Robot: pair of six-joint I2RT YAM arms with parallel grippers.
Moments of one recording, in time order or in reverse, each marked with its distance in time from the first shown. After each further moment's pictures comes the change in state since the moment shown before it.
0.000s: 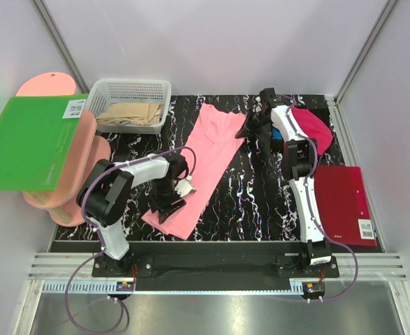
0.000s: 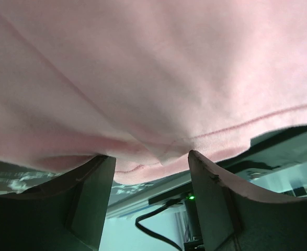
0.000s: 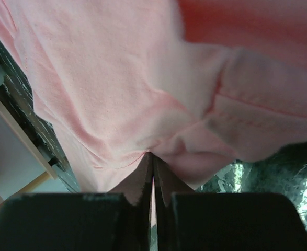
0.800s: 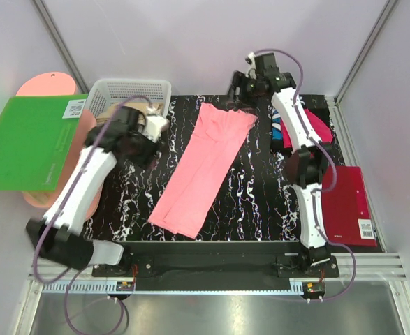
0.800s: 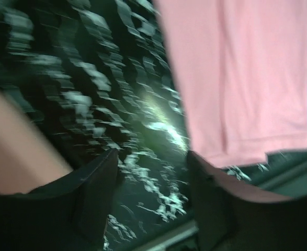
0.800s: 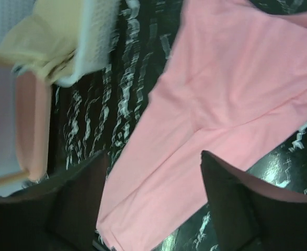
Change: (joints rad) left arm 0.218 -0.396 0.341 -0.006 0.062 -0.045; right arm 0.095 -0.349 -0.013 0.052 0.158 -0.072
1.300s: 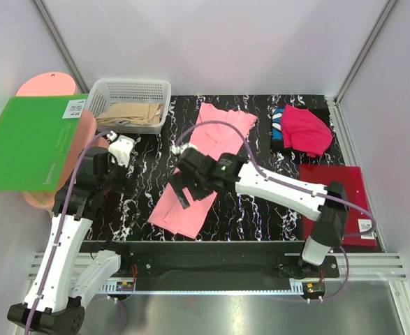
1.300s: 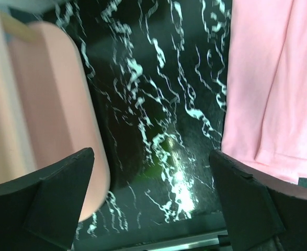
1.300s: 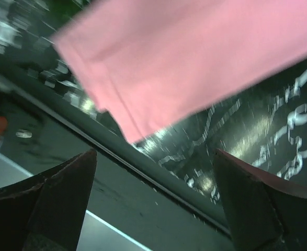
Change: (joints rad) left arm 0.128 -0.600 -0.342 0.151 -0.181 -0.096; right arm 0.861 -0.711 -0.898 0.049 0.562 -0.011
